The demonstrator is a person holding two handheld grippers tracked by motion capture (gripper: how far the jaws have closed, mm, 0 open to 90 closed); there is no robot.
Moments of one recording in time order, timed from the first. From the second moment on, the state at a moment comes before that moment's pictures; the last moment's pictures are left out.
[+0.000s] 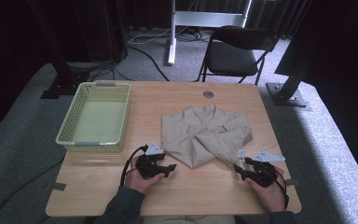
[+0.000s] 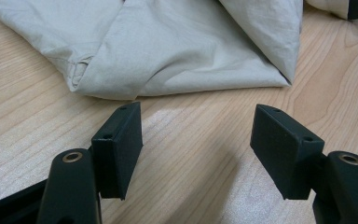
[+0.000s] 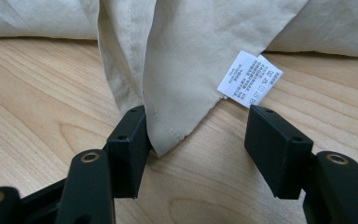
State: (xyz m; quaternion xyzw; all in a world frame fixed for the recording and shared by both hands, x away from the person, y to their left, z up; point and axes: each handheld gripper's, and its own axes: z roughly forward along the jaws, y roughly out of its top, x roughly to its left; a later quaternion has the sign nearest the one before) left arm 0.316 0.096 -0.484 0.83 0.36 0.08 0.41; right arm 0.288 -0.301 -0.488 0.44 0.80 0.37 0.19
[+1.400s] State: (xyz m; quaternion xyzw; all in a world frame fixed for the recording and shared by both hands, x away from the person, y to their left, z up) left arm 0.318 0.097 -0.484 0.83 0.37 0.07 0.42; right arm 0.271 -0.293 -0.463 0.42 0.78 0.41 0.23
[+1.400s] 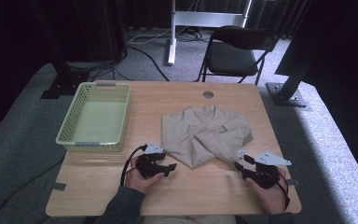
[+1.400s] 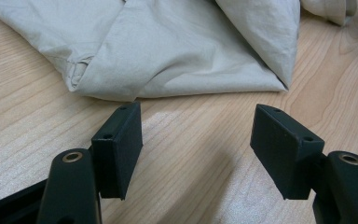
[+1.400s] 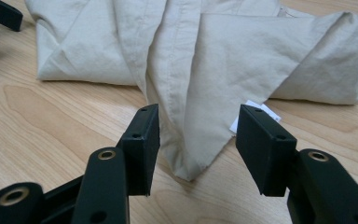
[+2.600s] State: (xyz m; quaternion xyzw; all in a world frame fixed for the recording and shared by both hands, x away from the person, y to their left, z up) left arm 0.320 0.094 -0.485 0.82 0.37 0.06 0.42; right arm 0.274 -0.280 -0.471 0.41 0.79 0.41 0.22
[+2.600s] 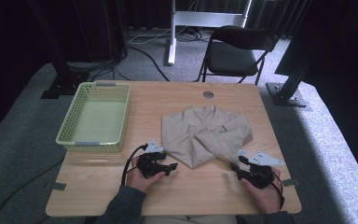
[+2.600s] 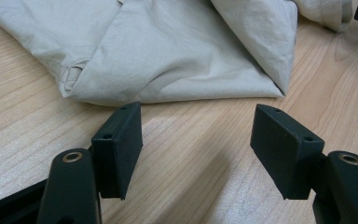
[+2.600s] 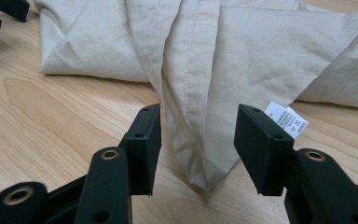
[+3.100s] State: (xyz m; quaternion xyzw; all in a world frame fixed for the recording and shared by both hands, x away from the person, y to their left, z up) left arm 0.320 0.094 -0.485 0.82 0.37 0.06 0.42; right arm 0.277 -0.277 -0.478 0.41 0.79 0.39 0.22
